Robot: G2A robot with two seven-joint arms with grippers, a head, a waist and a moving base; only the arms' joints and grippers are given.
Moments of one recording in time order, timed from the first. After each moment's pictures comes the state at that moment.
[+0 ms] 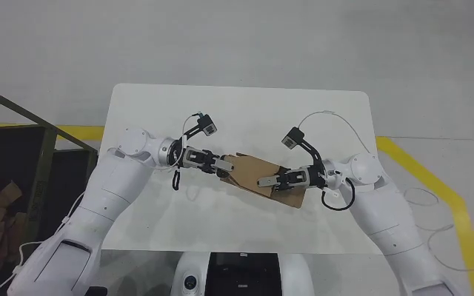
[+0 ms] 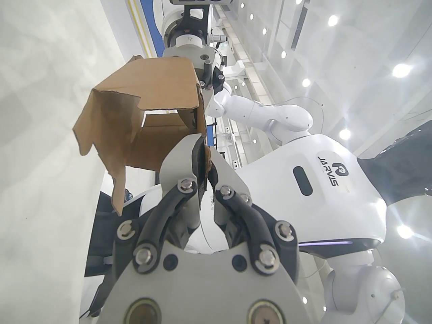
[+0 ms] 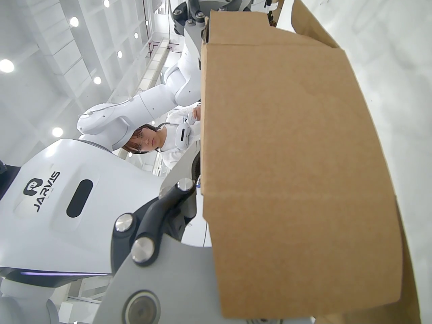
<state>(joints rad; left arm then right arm) 0.93 -1.05 -1.03 -1.25 -0.69 -0.30 -1.52 -1.07 -1.14 1.08 -1.43 0.50 -0.26 1.37</state>
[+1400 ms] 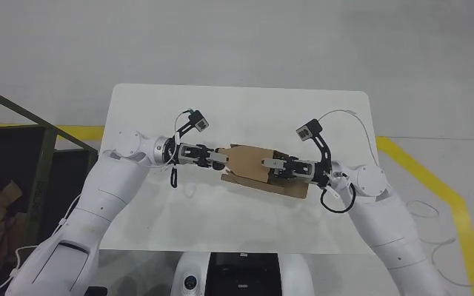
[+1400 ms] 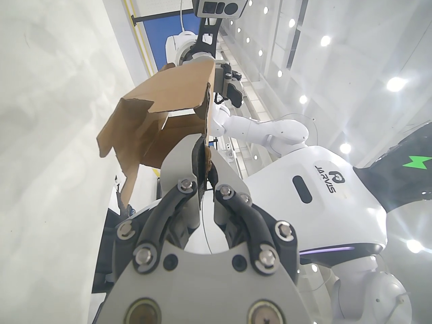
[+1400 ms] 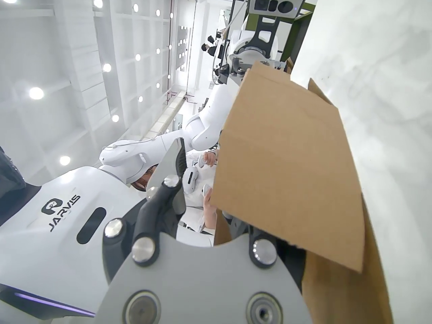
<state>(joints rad) 0.94 -1.04 -1.06 -1.21 -0.71 -0.34 -1.48 -1.17 -1.13 1.14 -1.53 0.53 -0.33 1.12</state>
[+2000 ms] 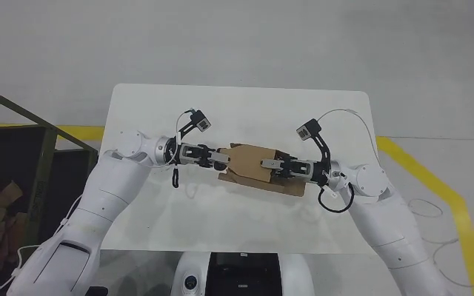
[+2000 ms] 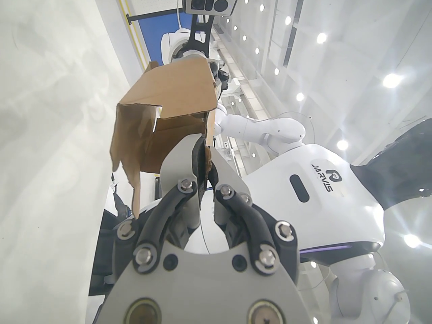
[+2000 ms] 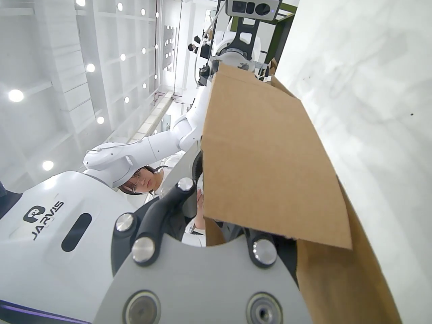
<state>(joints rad) 0.94 -1.04 -1.06 -1.22 -0.73 -0.34 -1.48 -1.17 -1.12 1.14 -1.54 0.47 -0.32 1.10</state>
